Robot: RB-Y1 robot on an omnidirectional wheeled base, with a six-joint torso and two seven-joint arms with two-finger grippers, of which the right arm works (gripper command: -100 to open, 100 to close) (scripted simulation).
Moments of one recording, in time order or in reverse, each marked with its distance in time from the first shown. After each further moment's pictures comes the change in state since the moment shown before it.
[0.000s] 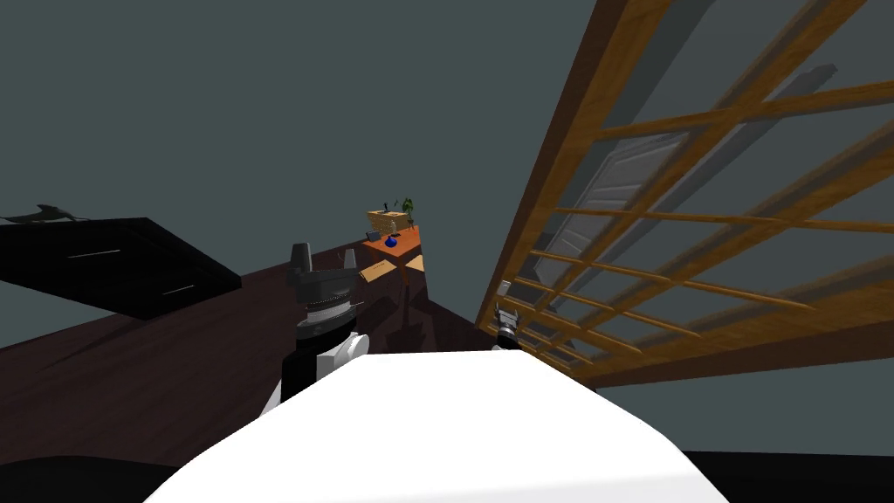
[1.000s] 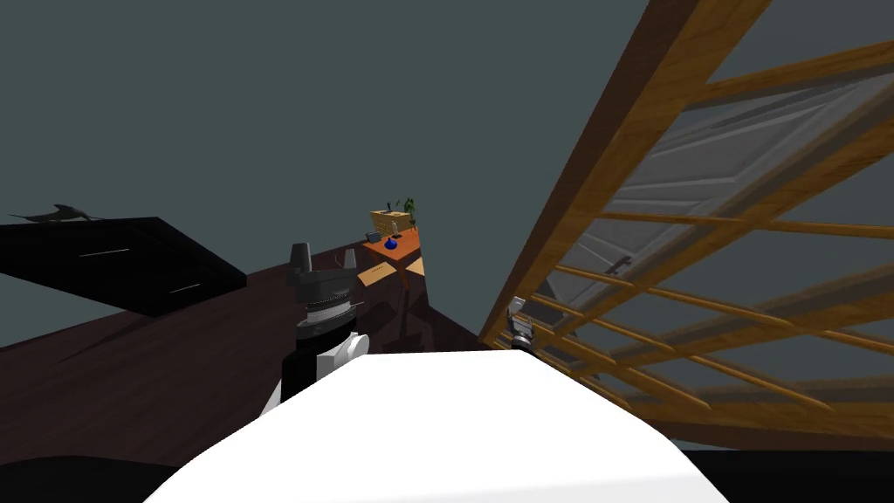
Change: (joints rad) arm 0.033 -0.110 0.005 0.074 -0.019 -0.033 -0.154
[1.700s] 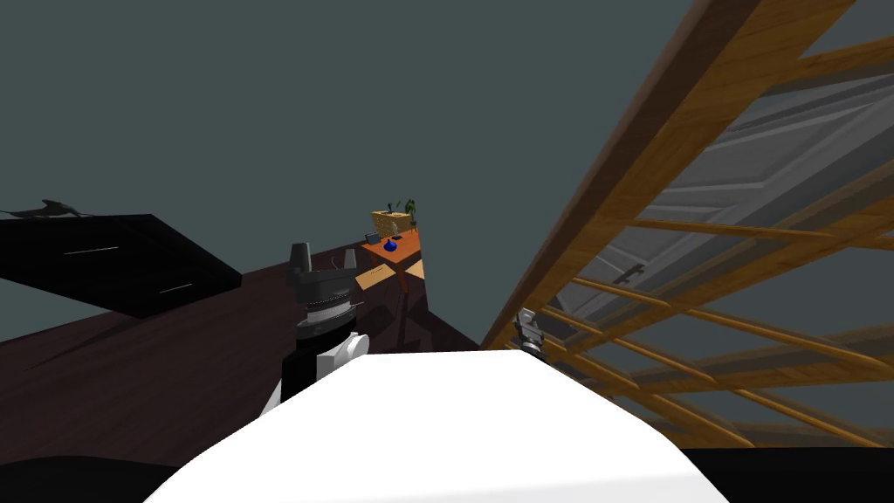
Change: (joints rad) arm 0.019 -0.060 0.013 0.061 0.000 -0.031 -0.100
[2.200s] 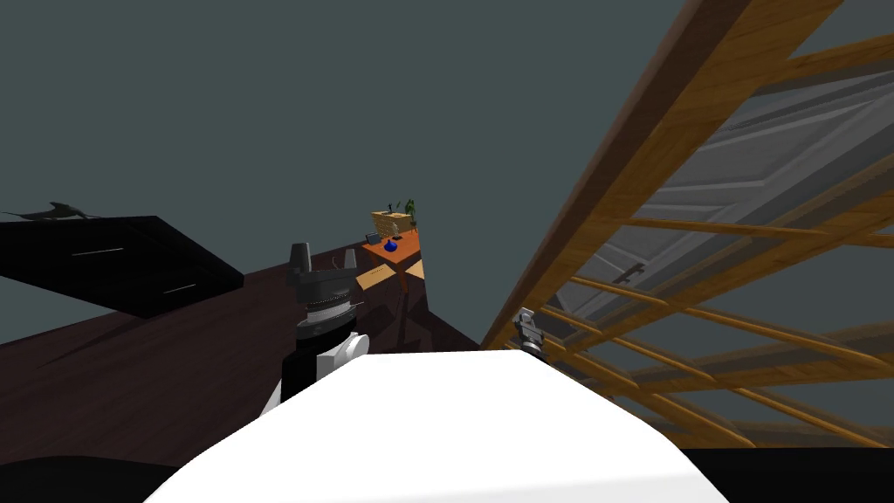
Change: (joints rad) arm -0.002 -0.002 -0.002 -0.001 -0.001 0.001 0.003
